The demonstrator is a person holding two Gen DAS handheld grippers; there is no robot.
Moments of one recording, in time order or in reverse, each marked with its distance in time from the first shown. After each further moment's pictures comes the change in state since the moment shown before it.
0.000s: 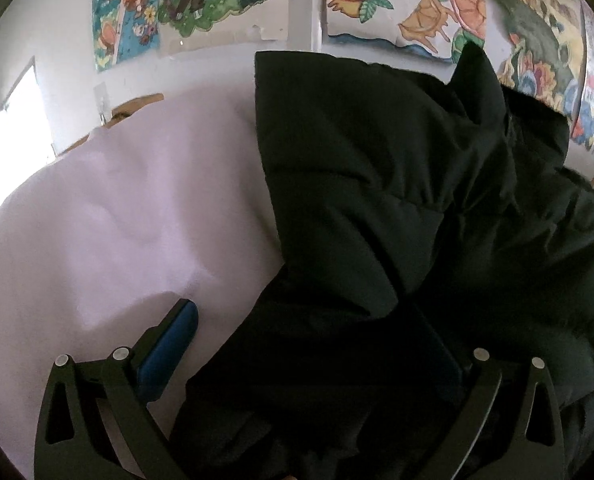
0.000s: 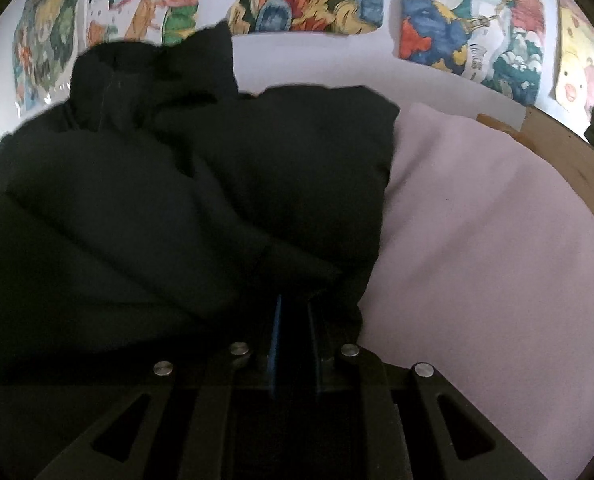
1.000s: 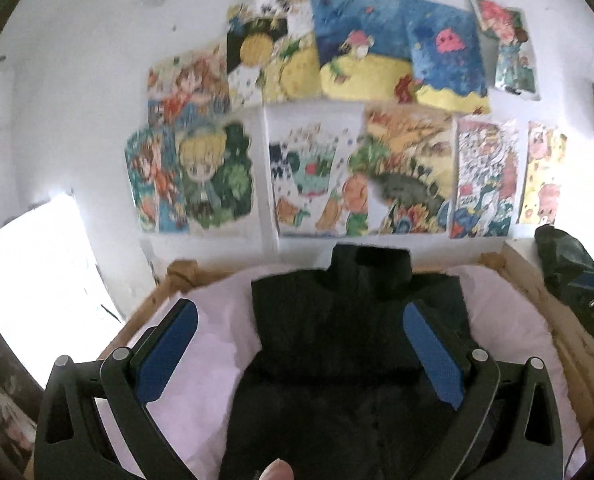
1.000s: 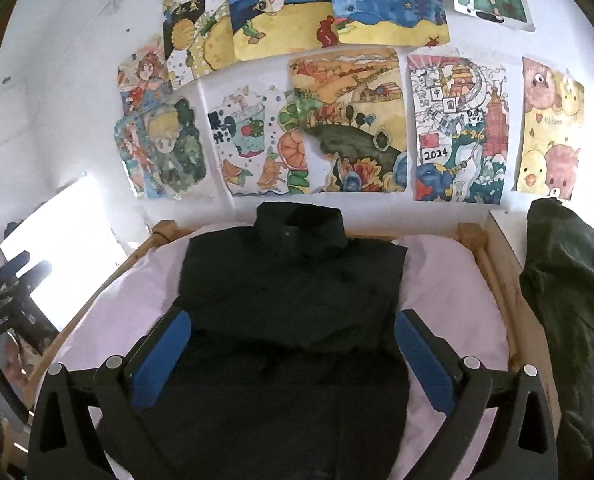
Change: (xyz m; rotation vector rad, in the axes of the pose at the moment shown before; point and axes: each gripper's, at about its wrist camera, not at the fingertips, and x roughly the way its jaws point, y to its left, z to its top) left arm -0.423 -0.113 0.051 0.149 -0.363 -0.001; right arm -0.374 0.083 0.080 0.010 -0.125 0.205
